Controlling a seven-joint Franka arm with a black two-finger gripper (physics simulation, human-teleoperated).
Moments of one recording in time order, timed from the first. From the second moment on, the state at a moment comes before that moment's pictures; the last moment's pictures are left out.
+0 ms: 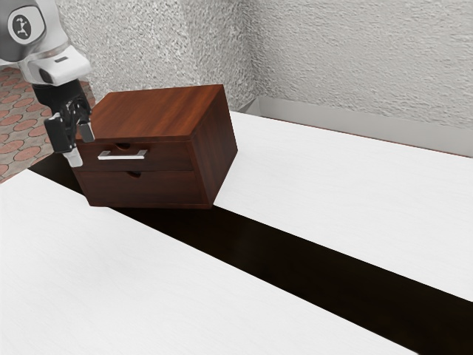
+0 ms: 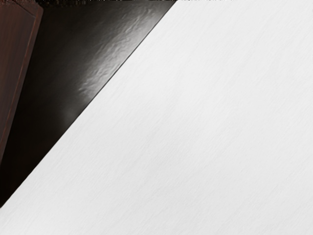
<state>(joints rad) 0.06 0.15 0.40 -1.23 -0.03 1.35 1.32</state>
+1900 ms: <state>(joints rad) 0.01 -0.14 0.42 -1.70 0.30 1.78 1.26</state>
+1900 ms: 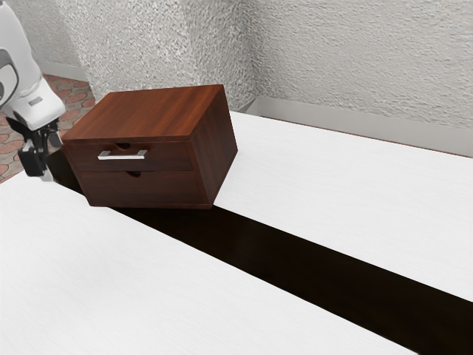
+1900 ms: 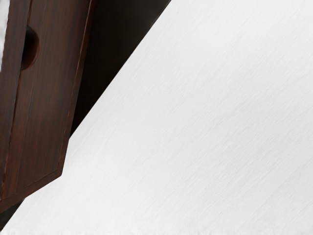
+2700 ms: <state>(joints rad) 0.01 -0.07 0.46 -1.75 0.33 2.00 1.26</state>
